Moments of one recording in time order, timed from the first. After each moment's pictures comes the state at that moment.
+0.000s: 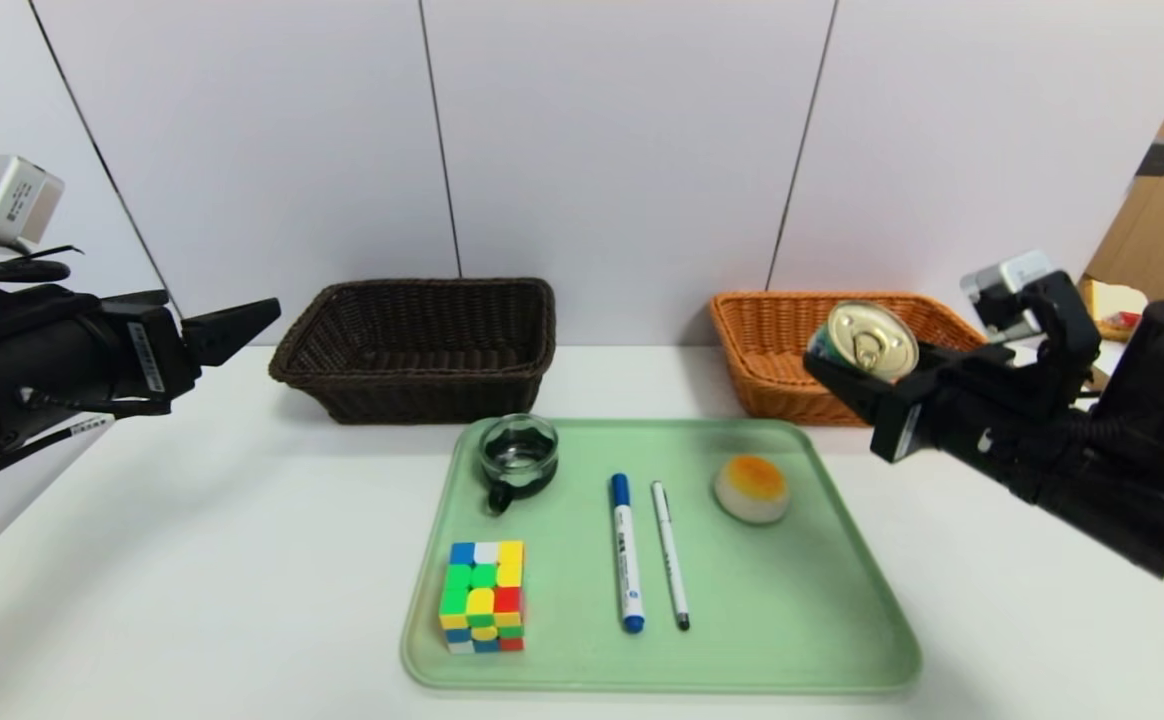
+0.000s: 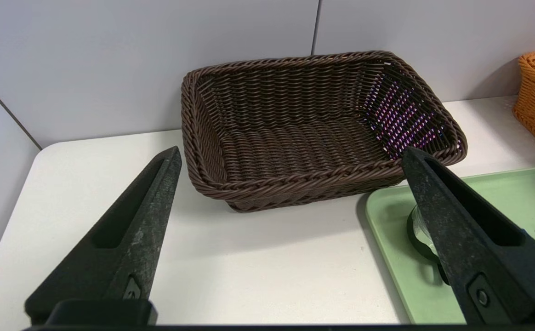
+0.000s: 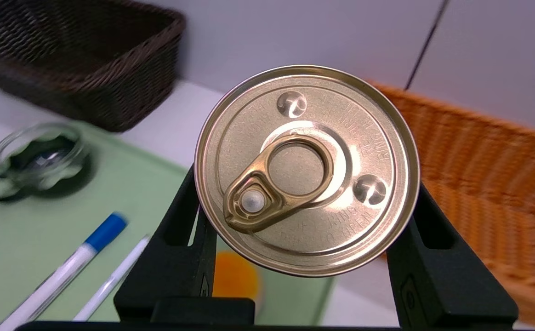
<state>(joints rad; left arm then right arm) -0.06 1.29 -0.71 -0.52 -0.14 -0.02 0.31 1.59 -0.56 -1.02 0.09 -0.10</state>
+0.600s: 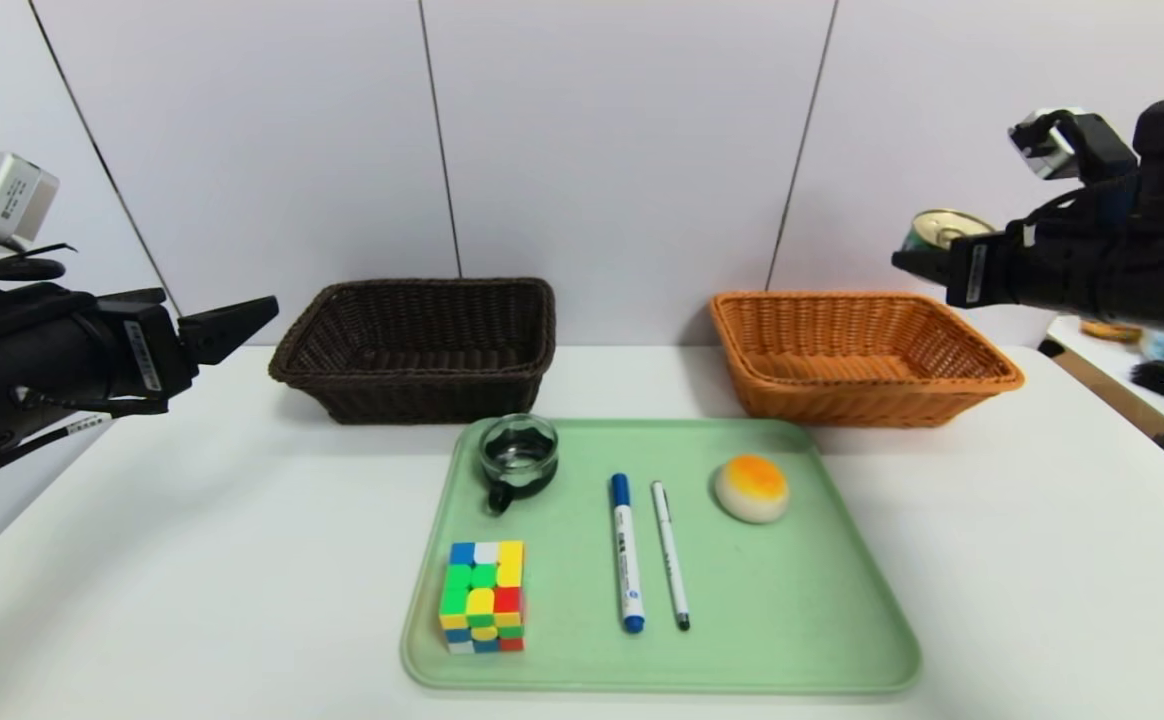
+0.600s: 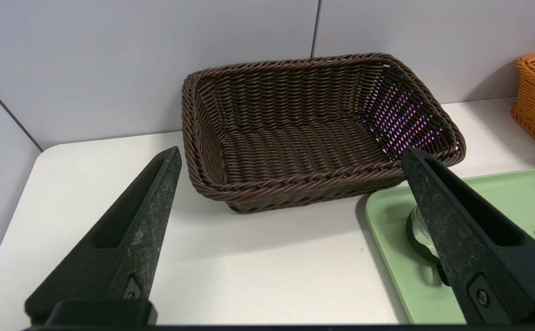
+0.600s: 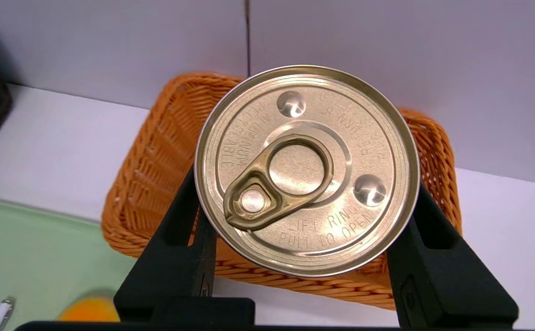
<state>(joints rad) -0.06 1.29 -0.71 -0.52 -0.14 -0.02 0.05 1.67 -1.20 -0.20 0.08 -0.10</state>
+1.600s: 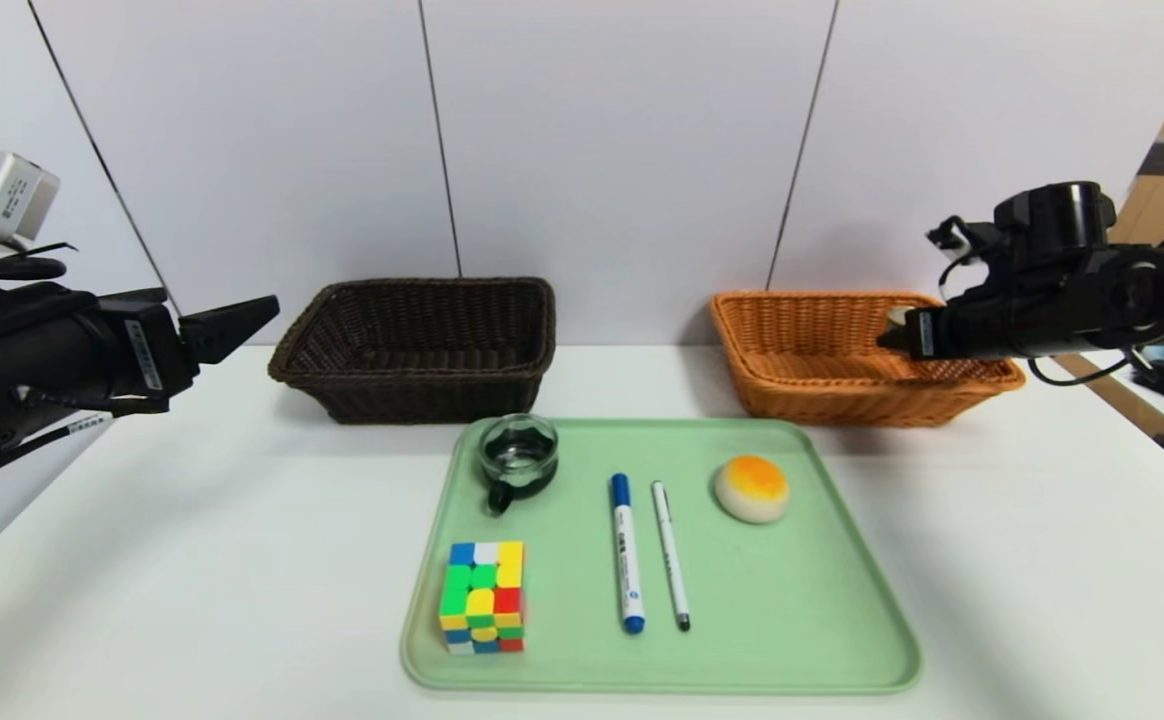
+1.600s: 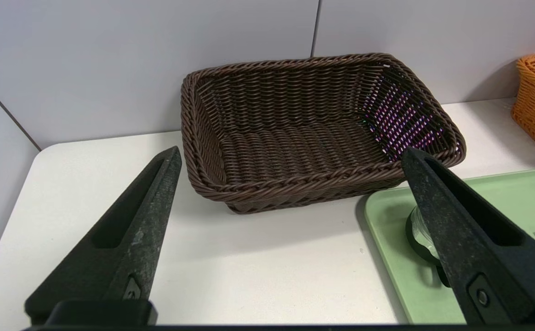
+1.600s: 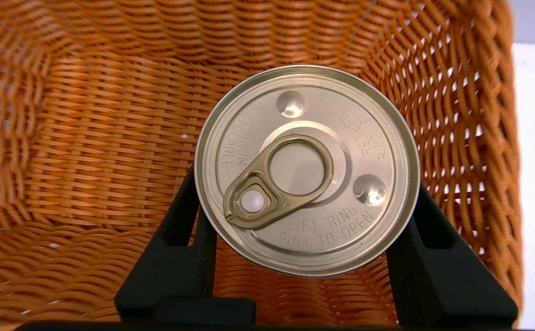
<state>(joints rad) -0.06 1.29 -0.71 -0.52 -0.14 -0.02 -0.04 2.01 -1.45 0.06 0.05 -0.09</state>
